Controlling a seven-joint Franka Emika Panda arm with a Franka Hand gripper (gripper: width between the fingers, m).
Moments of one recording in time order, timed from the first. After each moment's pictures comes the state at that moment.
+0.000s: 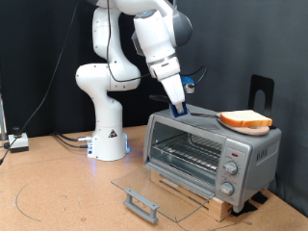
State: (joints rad) arm -0.17 -0.53 0.30 -2.65 0.61 2.27 -0.72
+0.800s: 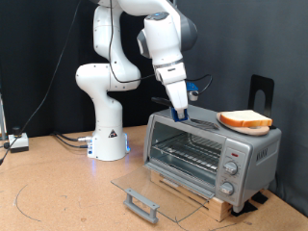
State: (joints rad) arm -0.18 -0.47 0.37 -2.61 0.51 2.26 -0.62
